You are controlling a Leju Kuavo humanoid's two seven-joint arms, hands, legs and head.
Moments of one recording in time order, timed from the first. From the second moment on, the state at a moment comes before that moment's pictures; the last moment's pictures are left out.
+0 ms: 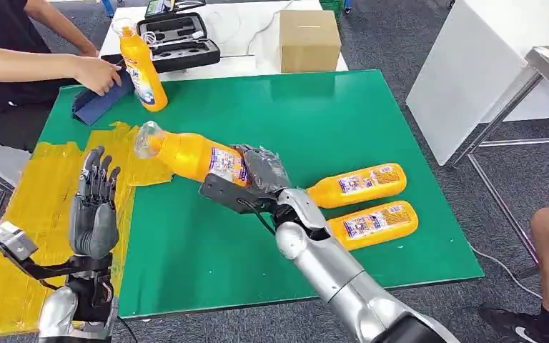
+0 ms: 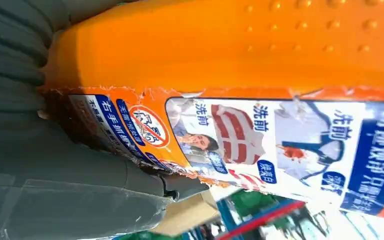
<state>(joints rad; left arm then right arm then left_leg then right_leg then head) -0.04 -0.13 0.02 -1.62 0.34 -0.14 -0.27 -0.56 0.20 0.60 -1.04 0.69 -0.21 0.03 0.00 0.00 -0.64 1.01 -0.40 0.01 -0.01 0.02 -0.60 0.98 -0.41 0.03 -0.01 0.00</state>
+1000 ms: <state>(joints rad) 0.00 -0.15 -0.14 -1.63 0.52 -0.27 -0.19 -0.54 0.28 0.66 -1.03 0.69 -0.21 -0.01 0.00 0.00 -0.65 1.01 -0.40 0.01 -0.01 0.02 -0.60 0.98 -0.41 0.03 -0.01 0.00</state>
